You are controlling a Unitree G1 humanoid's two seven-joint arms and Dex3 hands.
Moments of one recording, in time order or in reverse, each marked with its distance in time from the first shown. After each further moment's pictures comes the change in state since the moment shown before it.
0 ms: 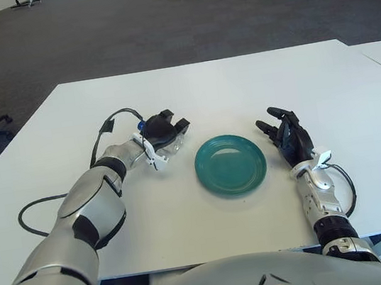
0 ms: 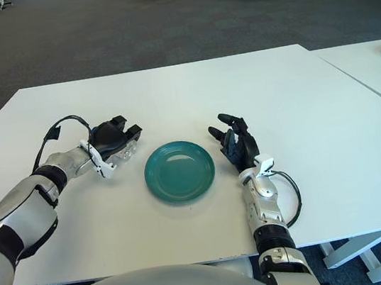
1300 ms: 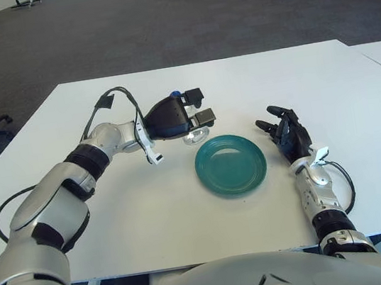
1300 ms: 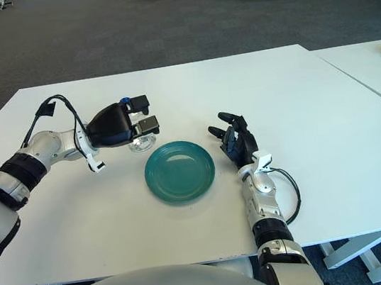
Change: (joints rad) left arm 0.010 0.201 0.154 -0.581 0.046 -0.148 0.105; right arm -0.049 0.001 0.002 0.086 -0.030 -0.024 -0.028
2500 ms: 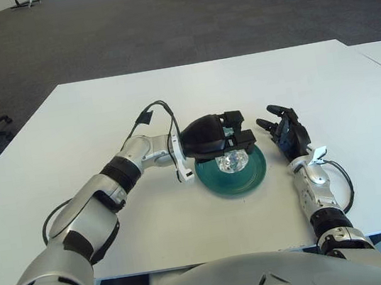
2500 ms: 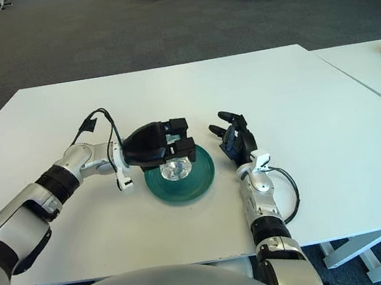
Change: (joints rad) left arm 0.112 -0.216 0.060 -0.056 -0.163 -0.144 -0.345; right arm -0.014 0.007 -0.002 0.025 -0.005 -0.030 -0.016
